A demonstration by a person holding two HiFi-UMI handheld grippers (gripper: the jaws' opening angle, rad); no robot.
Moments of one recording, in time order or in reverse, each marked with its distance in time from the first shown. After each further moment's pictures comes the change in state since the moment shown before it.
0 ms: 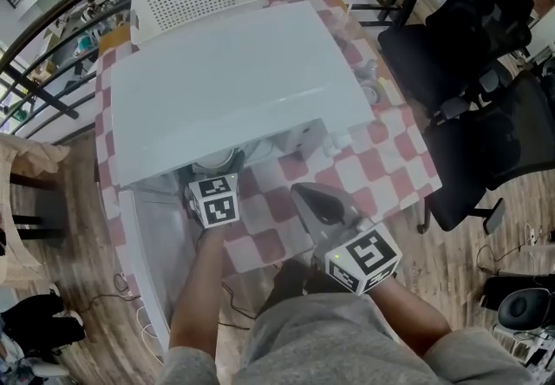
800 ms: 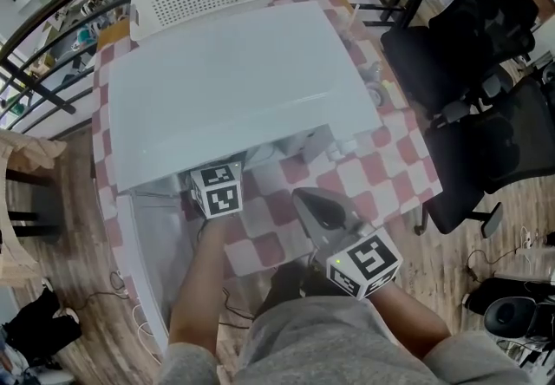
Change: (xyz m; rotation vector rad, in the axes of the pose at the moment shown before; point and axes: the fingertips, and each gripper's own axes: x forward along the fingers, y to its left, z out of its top) left arm 0.020 0.000 0.023 -0.011 -0.026 0.004; right arm 0.008 -0.003 -0.008 0.008 0.033 0.003
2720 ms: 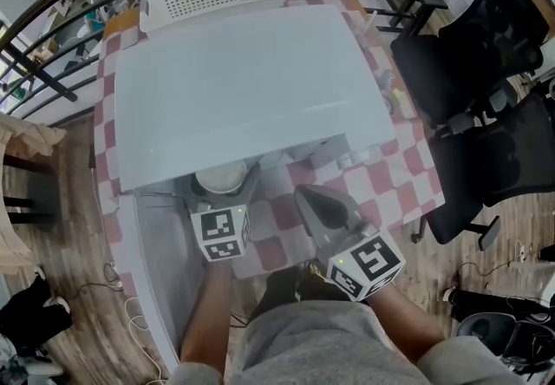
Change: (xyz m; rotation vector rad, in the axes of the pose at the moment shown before) left arm -0.066 -0.011 0.003 -0.108 -0.208 -0.076; right arm 0.020 0.001 0.009 0.005 -0.015 0.018
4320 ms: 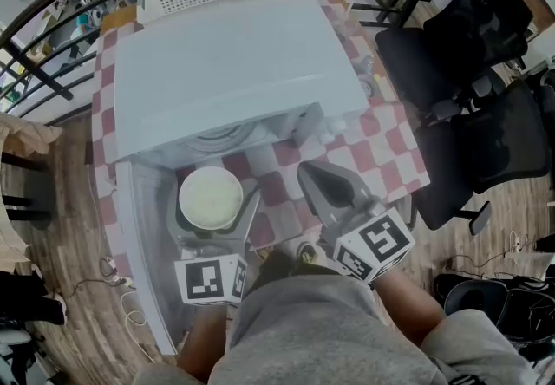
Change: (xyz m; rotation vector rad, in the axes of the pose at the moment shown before) left arm -0.139 -0.048 0.086 -0.079 -0.230 -0.061; right arm -0.053 0.006 0.035 -0.061 -0.055 -0.017
